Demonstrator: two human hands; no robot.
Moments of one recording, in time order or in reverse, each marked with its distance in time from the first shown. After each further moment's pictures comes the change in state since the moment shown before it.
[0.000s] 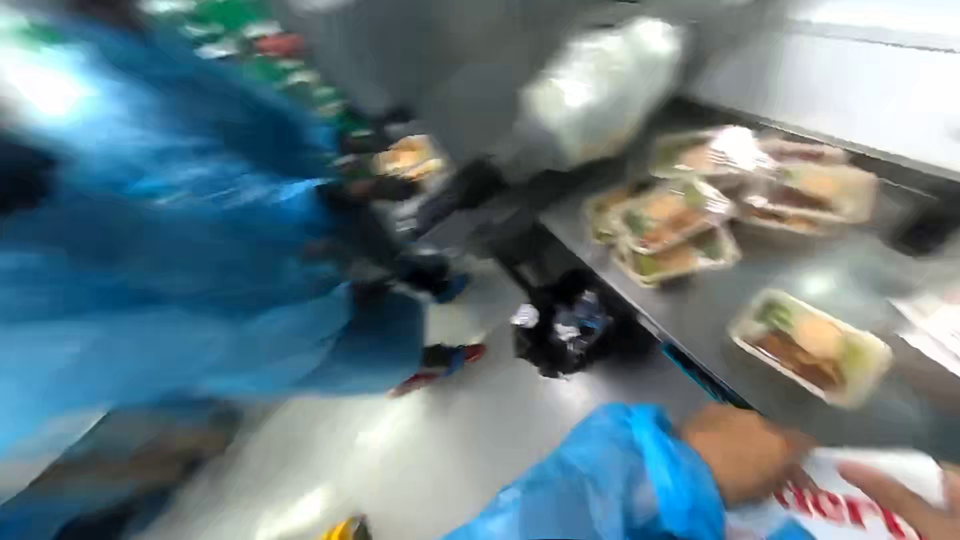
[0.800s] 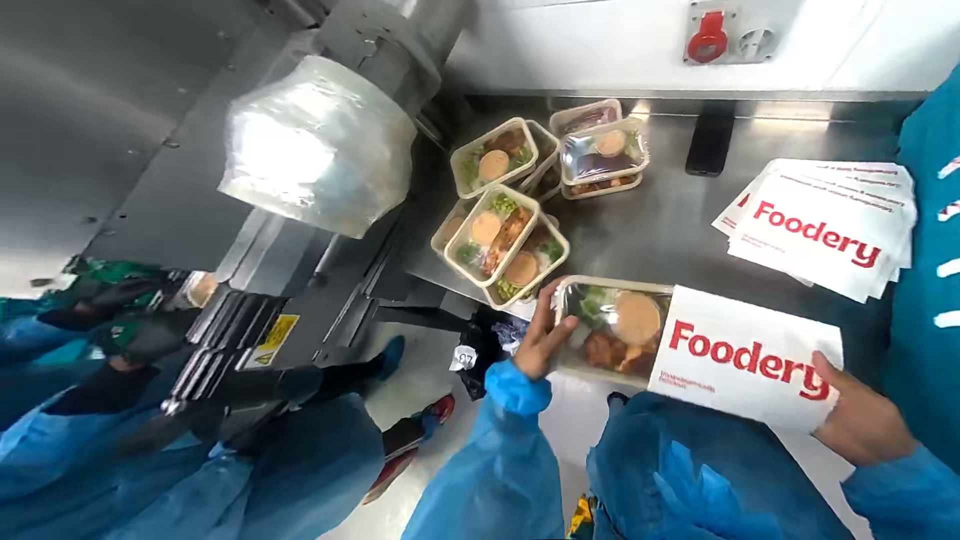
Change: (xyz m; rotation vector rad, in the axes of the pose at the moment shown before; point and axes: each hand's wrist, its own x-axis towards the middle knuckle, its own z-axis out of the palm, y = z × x) left_hand 0.098 -0.136 -0.015 -0.821 0.315 -0.108; right_hand 0.017 0.141 -0.029 1.100 0.532 0.340
